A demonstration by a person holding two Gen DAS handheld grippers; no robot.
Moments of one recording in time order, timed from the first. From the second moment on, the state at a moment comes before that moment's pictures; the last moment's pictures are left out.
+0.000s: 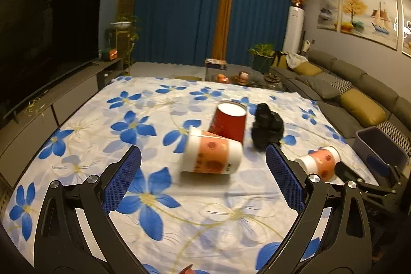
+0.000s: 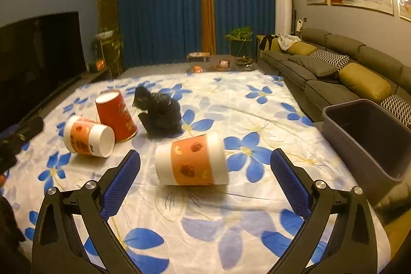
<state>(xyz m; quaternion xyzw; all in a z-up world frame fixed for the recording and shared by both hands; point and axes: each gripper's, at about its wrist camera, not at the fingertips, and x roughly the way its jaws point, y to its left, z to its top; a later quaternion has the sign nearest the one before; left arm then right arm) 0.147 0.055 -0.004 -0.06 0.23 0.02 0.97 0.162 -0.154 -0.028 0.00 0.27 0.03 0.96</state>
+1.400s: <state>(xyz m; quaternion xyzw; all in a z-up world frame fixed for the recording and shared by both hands) 0.249 0.026 -0.062 0.01 0.35 -0.01 0.94 0.194 -0.161 -0.057 0.02 0.33 0.03 0.94</state>
